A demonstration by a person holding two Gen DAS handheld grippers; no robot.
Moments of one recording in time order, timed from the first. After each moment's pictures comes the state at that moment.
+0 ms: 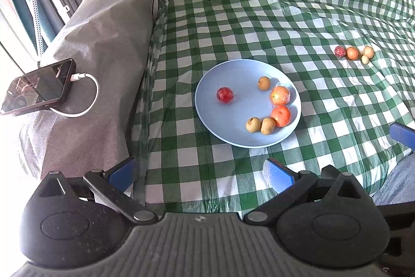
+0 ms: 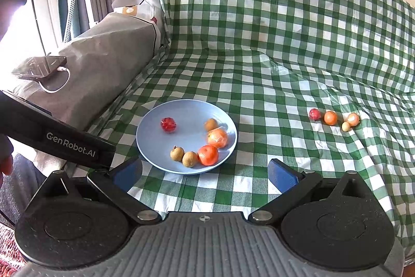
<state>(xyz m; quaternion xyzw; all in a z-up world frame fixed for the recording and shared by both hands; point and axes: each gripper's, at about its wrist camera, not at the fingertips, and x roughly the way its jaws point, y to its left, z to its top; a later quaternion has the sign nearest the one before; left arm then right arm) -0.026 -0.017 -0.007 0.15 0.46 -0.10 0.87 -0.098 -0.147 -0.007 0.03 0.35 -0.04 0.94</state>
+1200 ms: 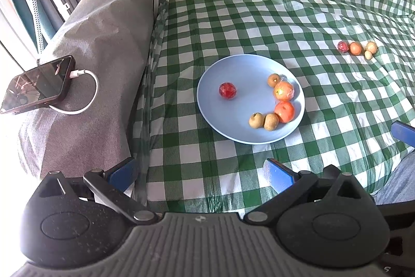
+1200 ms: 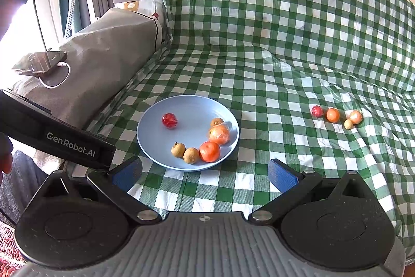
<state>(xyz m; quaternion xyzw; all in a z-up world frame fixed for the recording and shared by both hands) -0.022 -0.015 -0.012 0.16 0.47 -0.10 0.86 -0.098 -0.151 -0.014 0.03 0.36 -0.03 0.93</state>
